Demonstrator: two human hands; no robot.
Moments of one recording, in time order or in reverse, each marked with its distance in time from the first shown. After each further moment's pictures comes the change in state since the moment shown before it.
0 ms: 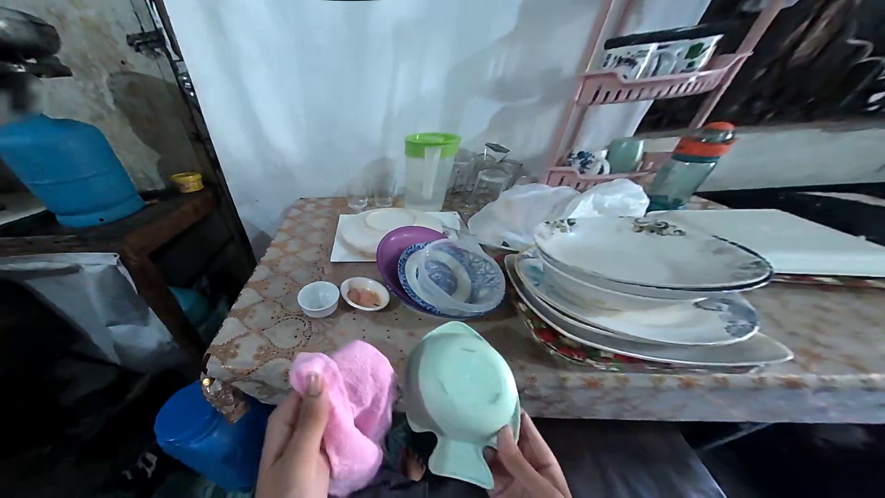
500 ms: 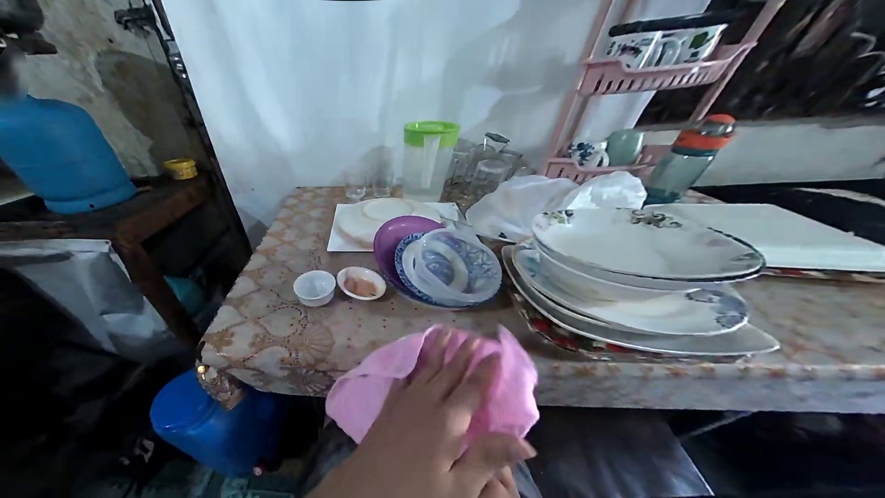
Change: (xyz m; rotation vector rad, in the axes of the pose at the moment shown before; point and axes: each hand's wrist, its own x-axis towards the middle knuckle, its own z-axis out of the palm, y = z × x) left_hand 0.004 -0.034 0.048 0.770 -0.753 0.386; right_hand -0.024 0.014 0.033 -0.056 0.141 0.155
